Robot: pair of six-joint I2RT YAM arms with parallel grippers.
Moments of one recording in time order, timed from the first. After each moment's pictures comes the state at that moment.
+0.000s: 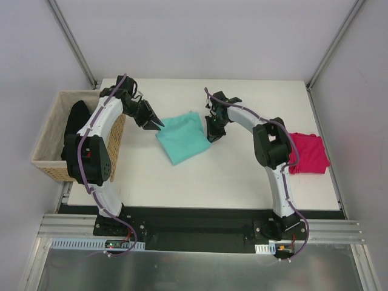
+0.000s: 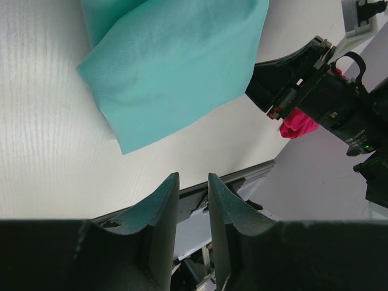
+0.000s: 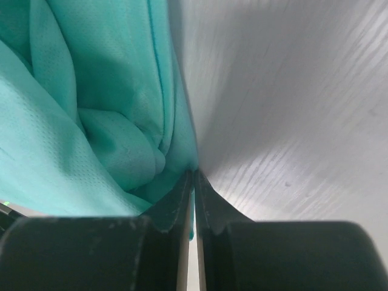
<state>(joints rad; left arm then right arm) -0.08 1.79 1.55 -0.97 0.60 -0.72 0.49 2.30 1.85 -0.87 -0.31 0.32</state>
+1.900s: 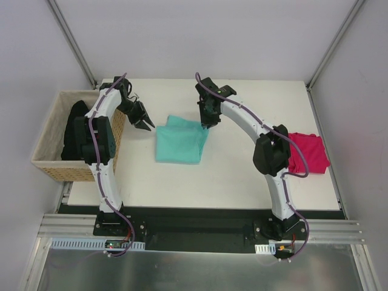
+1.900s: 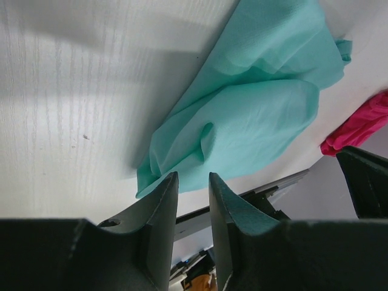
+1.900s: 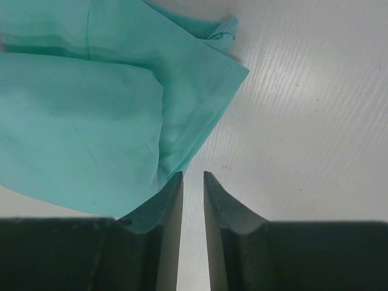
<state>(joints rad) 0.03 2.10 1.79 -1.10 0.56 -0.49 0.63 2.19 2.08 -1.04 0.09 0.42</state>
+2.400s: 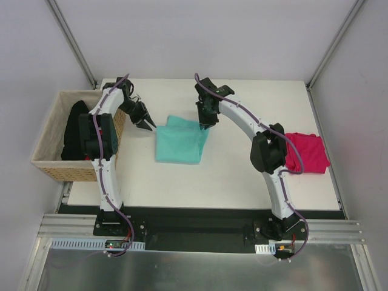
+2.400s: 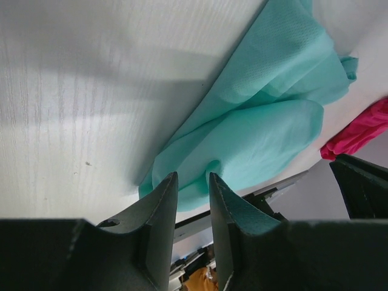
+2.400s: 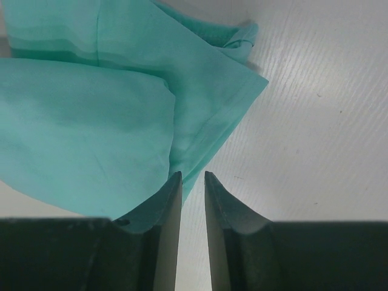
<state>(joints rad) 0.03 2.21 1.86 -1.11 0.58 -0.48 0.62 2.25 2.12 -1.04 0.02 0.43</state>
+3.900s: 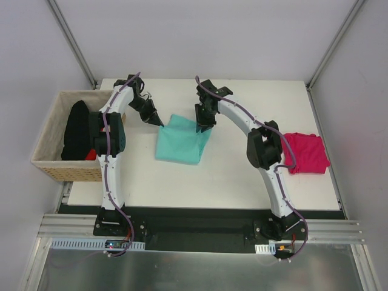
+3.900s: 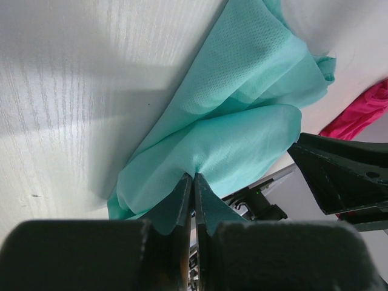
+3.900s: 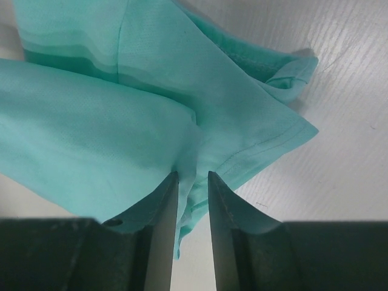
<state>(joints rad) -0.05 2.32 2.02 -1.15 0.63 -0.50 0.58 2.35 2.18 -1.01 -0.15 0.44</state>
